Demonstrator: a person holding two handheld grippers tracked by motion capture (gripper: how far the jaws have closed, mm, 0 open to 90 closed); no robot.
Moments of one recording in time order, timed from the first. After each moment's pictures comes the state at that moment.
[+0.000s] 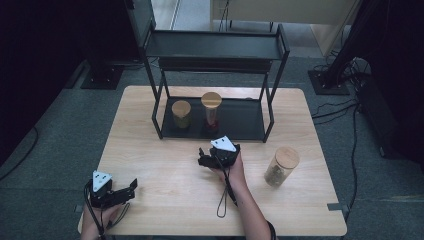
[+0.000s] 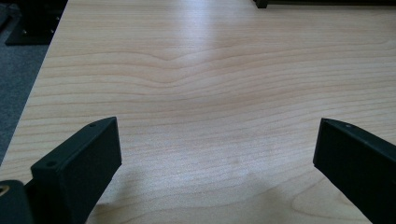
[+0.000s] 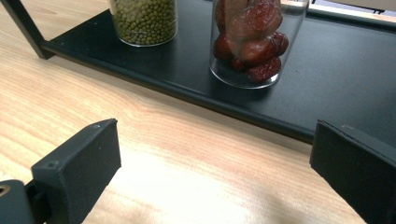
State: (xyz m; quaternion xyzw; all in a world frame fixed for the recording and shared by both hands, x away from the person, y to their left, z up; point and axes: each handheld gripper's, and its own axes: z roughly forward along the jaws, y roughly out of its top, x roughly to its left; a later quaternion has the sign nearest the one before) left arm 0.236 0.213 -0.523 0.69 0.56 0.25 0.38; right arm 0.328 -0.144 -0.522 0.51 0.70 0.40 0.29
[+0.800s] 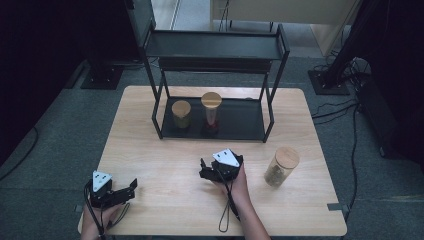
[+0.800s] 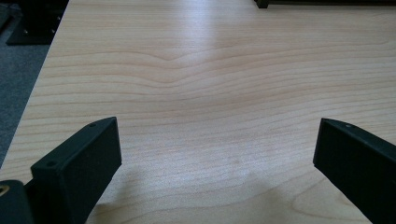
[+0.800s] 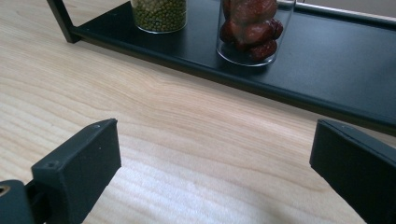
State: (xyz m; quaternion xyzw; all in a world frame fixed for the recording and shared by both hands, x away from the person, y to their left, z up) left arm 0.235 0.213 -0.523 0.69 0.56 0.25 0.38; right arm 0.285 -0.148 -0.522 0.50 0.70 0.41 0.30
